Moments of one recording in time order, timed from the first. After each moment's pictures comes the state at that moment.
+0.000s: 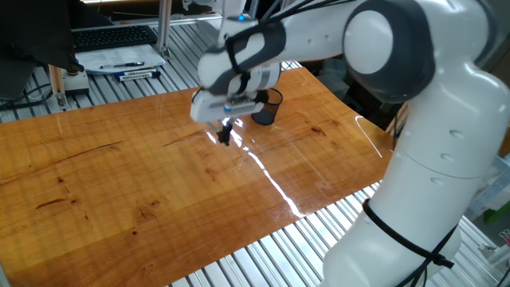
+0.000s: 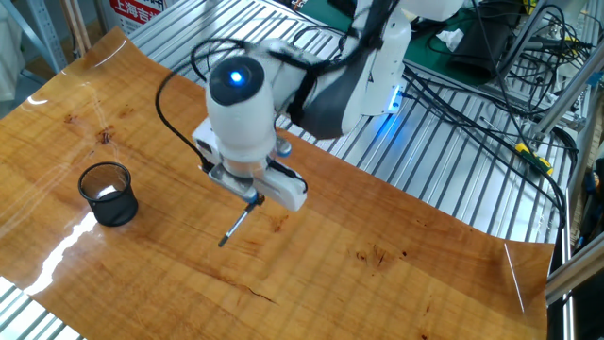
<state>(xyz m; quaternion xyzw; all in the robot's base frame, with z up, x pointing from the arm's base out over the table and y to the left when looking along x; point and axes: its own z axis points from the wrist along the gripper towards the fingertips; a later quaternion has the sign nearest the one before) 0.514 -0.025 0.133 0.00 -1.00 -0.01 0.06</state>
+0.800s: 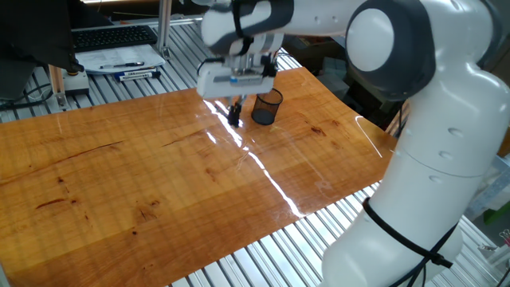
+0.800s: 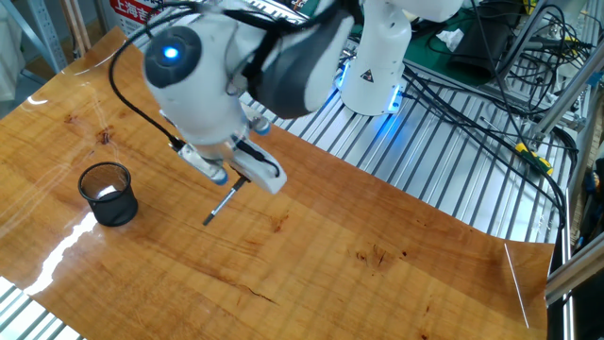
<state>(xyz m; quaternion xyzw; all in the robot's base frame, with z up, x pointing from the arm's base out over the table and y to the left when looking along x) 0.523 -0.053 0.208 -0.06 -0.98 -0.03 0.16</state>
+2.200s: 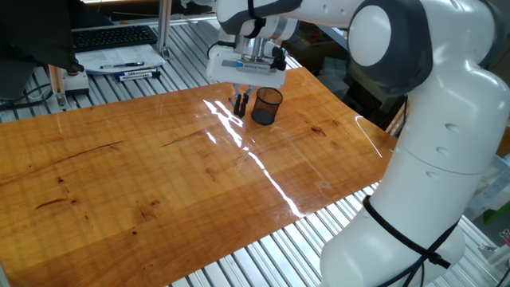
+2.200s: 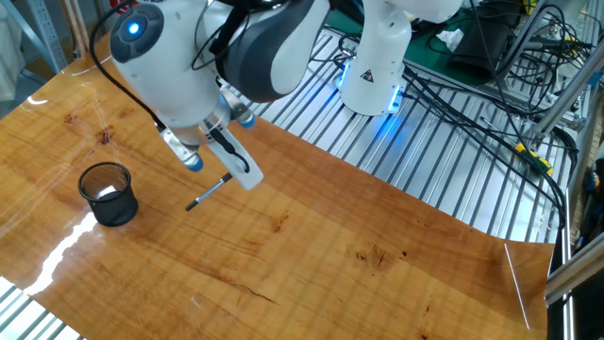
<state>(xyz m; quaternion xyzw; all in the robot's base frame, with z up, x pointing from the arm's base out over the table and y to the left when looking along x) 0.528 -0.072 0.223 -0.18 -0.97 -0.05 0.17</state>
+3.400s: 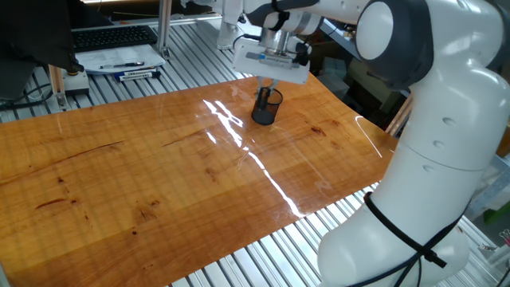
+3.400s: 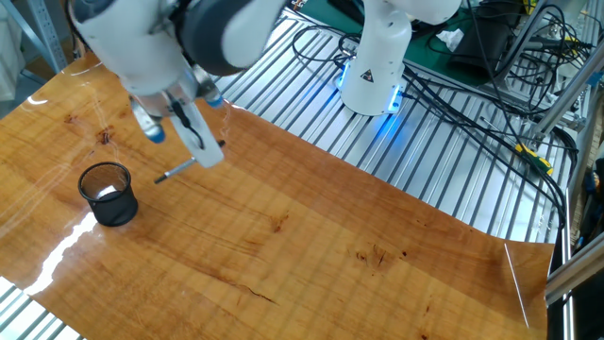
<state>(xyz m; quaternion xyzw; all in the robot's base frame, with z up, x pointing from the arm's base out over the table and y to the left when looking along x) 0.523 -0.145 0.234 -0.27 -0.94 -0.05 0.17</state>
